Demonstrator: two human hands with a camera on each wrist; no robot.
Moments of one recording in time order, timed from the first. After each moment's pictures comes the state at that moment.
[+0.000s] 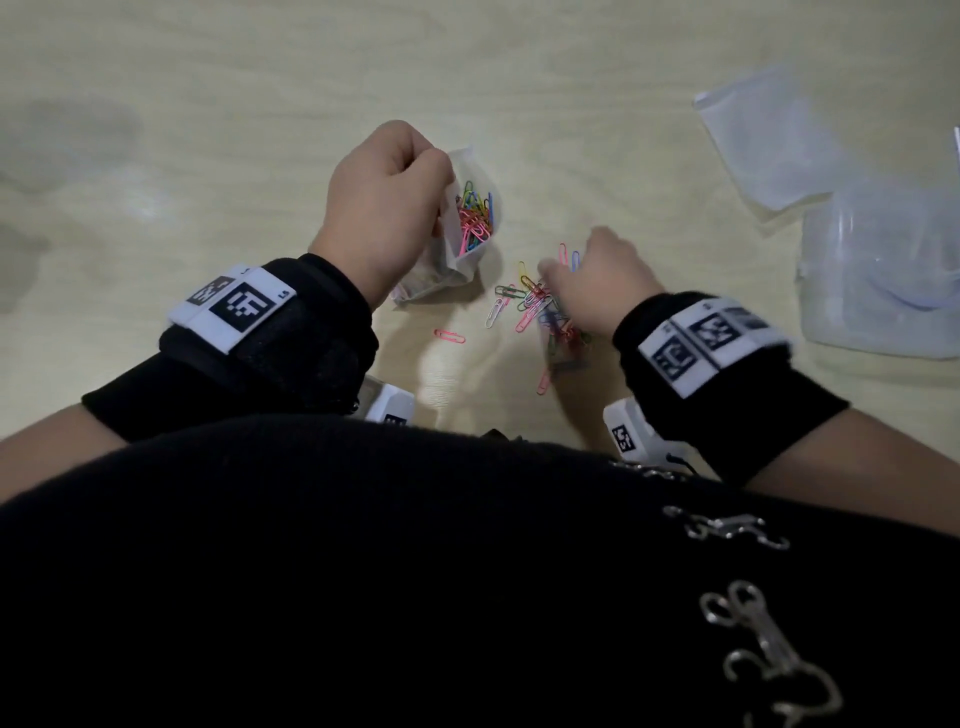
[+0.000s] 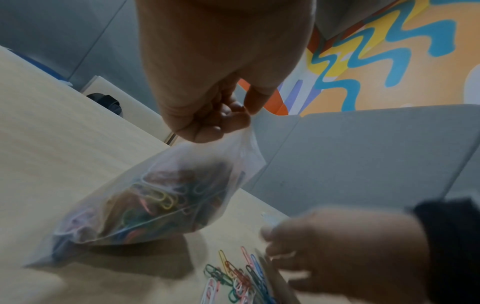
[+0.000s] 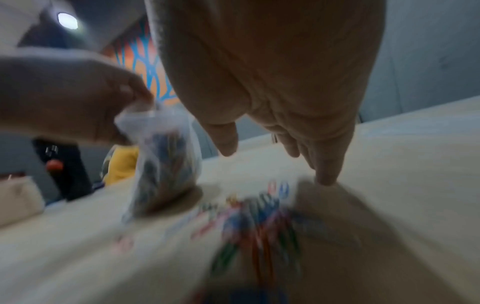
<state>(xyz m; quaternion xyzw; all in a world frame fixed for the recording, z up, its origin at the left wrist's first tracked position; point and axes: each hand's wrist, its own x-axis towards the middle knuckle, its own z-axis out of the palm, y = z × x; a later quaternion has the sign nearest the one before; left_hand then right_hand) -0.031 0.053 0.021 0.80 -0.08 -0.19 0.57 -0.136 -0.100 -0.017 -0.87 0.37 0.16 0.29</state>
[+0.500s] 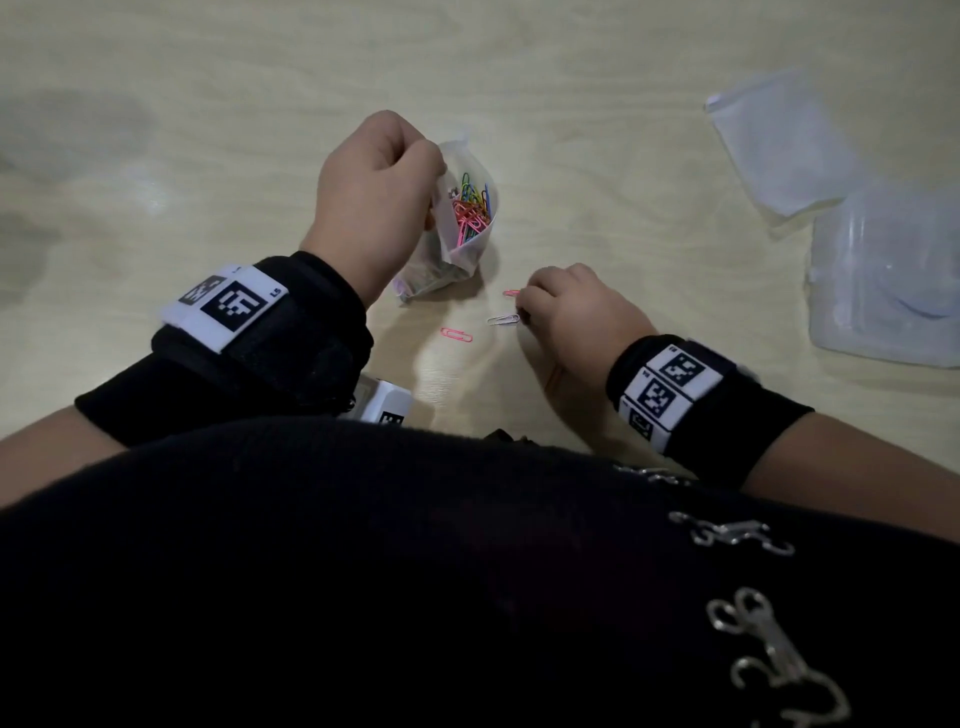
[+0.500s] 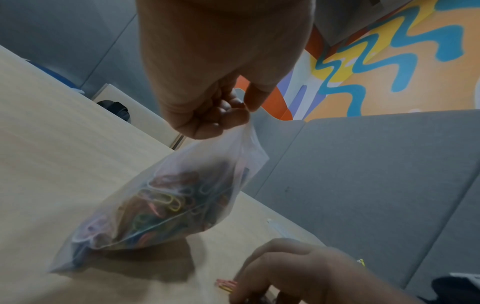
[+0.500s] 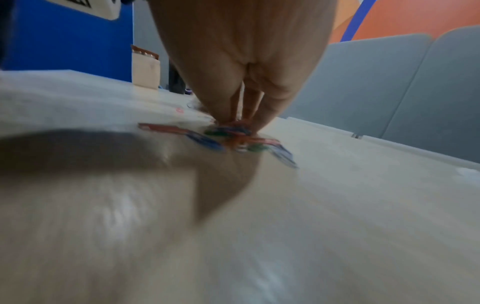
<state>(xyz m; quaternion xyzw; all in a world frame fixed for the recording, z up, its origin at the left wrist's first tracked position) -0.027 0.062 0.023 0.78 -0.07 -0.17 0.60 -0.156 -0.084 -0.042 -0.98 -0.01 0.16 0.10</state>
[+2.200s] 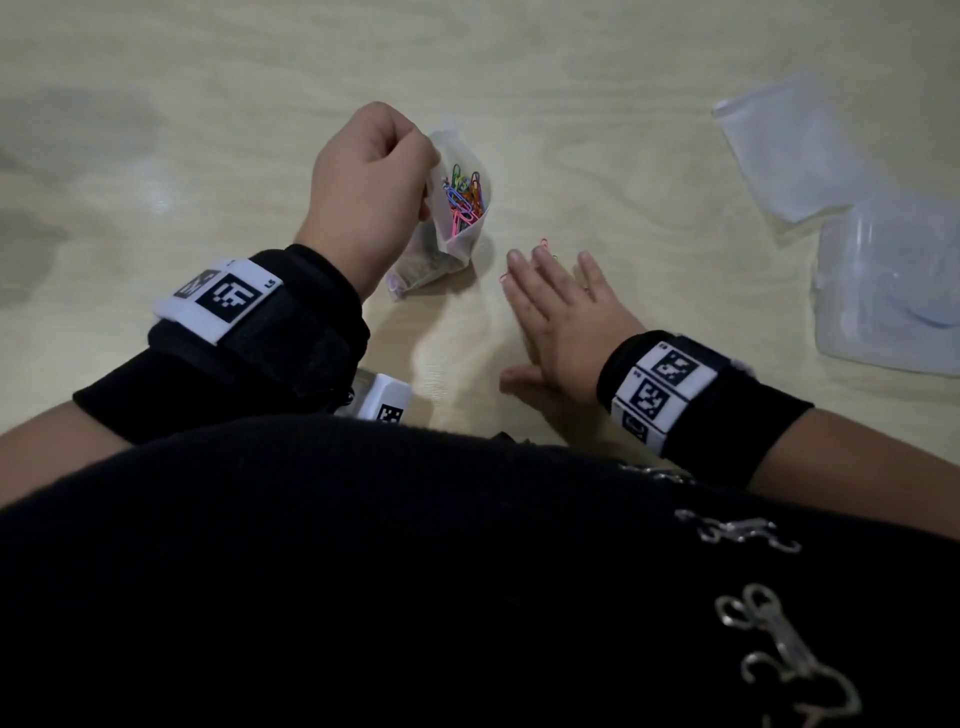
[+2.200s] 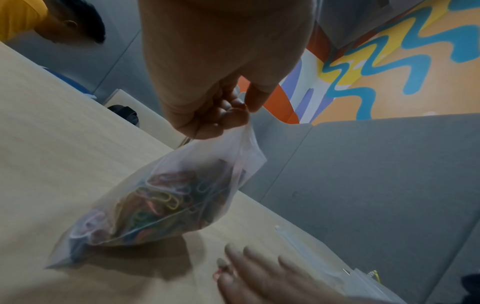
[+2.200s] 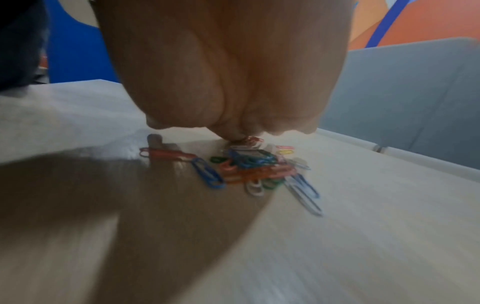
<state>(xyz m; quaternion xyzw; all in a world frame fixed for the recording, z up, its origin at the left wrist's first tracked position) -0.018 0.064 0.025 0.77 -0.05 -0.16 0.61 -0.156 -0.076 -0.046 -0.97 -0.04 0.25 -0.06</state>
